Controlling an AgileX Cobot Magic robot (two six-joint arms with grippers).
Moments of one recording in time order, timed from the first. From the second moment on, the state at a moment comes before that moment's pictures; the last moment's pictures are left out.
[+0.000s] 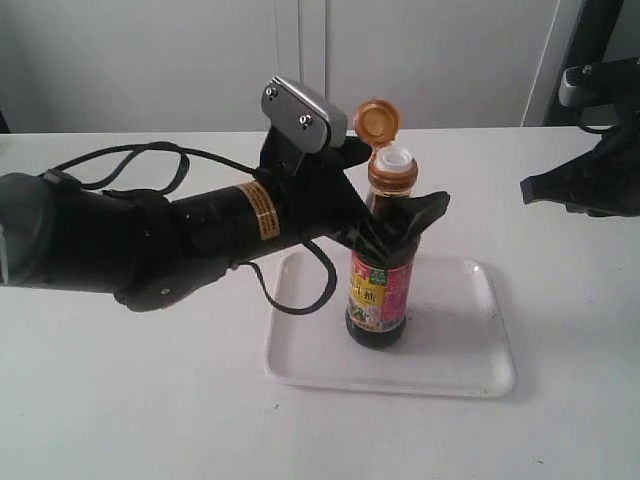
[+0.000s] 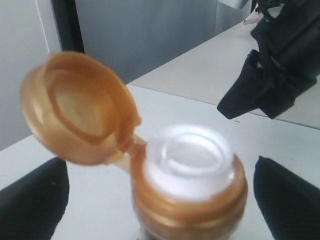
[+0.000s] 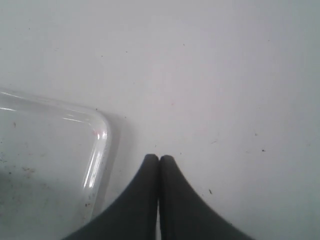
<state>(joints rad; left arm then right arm) -0.79 1.79 -0.98 0.41 -0.71 -0.27 0.05 1.48 -0.97 0.04 0.47 -0.12</state>
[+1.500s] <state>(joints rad) -0.70 1.29 -1.01 0.21 0.12 -0.08 0.05 1.46 -0.97 0.04 0.48 -0.17</state>
